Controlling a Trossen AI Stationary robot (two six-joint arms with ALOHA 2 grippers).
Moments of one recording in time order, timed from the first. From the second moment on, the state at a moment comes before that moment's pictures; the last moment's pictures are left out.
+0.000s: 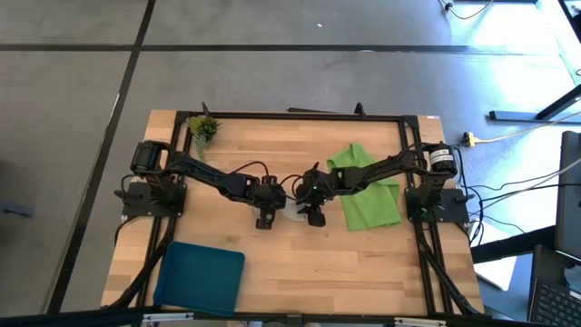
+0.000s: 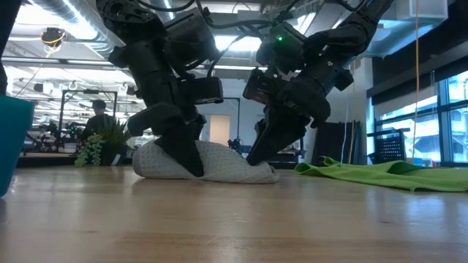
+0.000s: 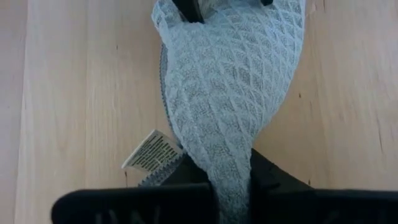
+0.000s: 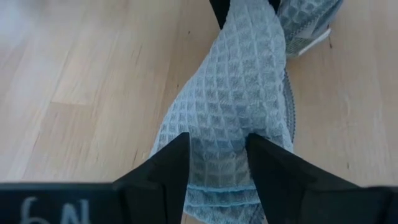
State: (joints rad) left arm -0.06 1.79 0.90 -0.19 -0.10 0.03; right arm -0.04 1.87 0.96 0.04 -0.22 -0.03
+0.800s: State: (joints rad) left arm -0.06 1.77 0.90 -0.23 -0.08 -0.02; right arm -0.04 1.86 1.02 -0.05 -0.24 0.00
